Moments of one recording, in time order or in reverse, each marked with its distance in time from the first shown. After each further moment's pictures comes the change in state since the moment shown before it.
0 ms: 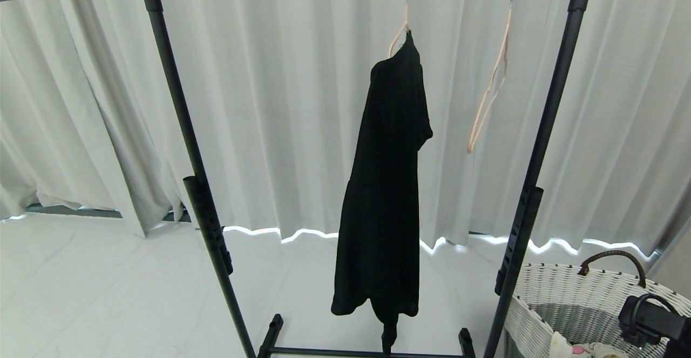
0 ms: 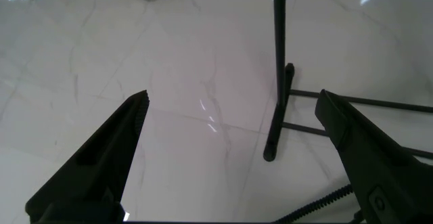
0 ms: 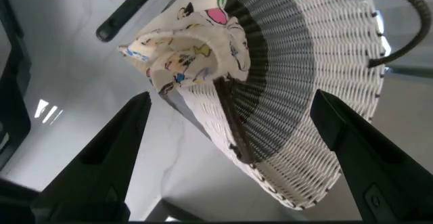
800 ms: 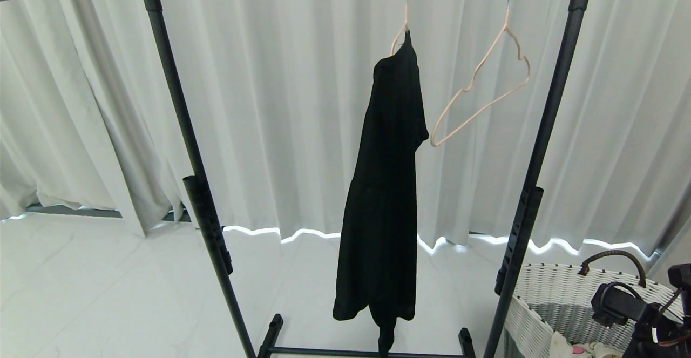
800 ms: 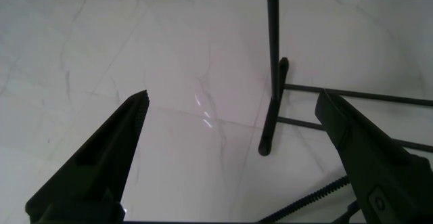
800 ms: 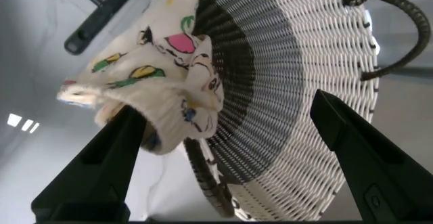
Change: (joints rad) left arm 0.000 0.014 -0.002 0.009 -0.021 -0.009; right arm -0.004 0.316 0.020 -0.365 -0.040 0.004
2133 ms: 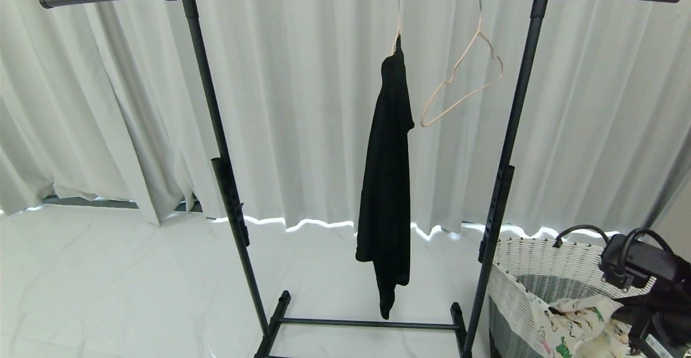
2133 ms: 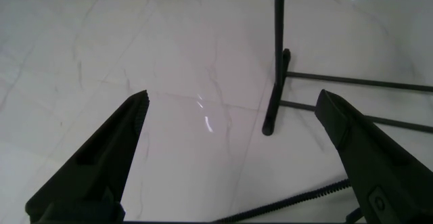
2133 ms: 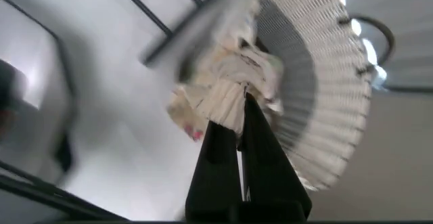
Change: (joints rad) left arm 0.008 -0.047 0.000 0.000 0.000 -0.001; right arm 0.494 -0.508 -0.408 0.825 -0.124 0.444
